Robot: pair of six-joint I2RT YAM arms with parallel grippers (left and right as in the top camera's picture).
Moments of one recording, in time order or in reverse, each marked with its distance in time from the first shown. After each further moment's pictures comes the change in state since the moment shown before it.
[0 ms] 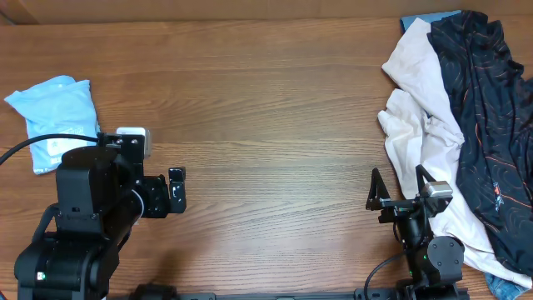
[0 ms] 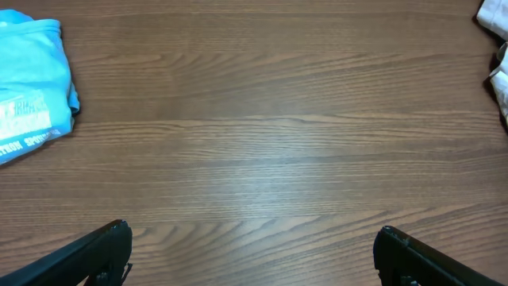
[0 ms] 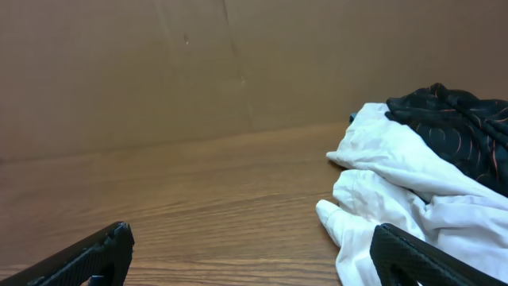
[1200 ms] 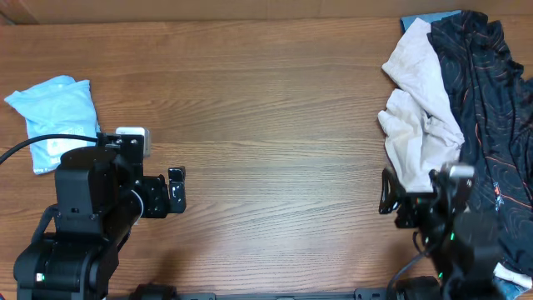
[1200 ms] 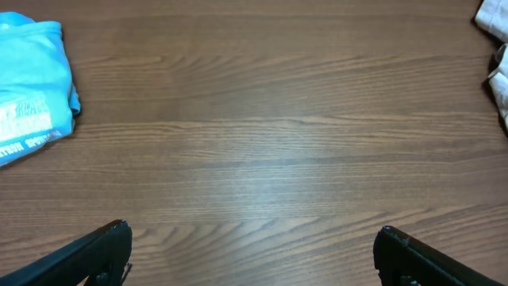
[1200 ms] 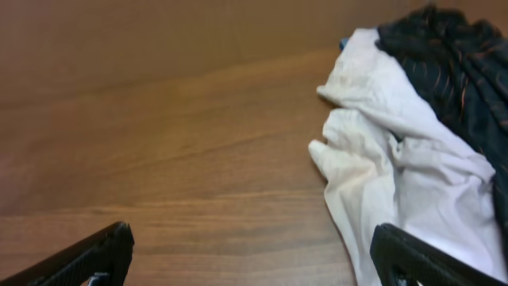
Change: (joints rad) left arm 0.000 -0.002 0.003 0.000 0.000 0.000; right arm 0.007 0.294 0.531 -0.579 -0.002 0.045
